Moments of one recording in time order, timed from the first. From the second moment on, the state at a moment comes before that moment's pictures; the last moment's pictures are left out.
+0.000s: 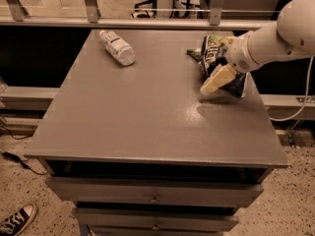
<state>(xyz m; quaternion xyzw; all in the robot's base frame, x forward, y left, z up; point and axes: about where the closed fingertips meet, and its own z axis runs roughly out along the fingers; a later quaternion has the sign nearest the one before) 0.665 -0.188 0.868 -0.51 0.76 0.05 0.40</state>
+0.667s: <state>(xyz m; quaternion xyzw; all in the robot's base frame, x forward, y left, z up) 0.633 -0.203 0.914 -0.47 0.75 0.09 0.46</state>
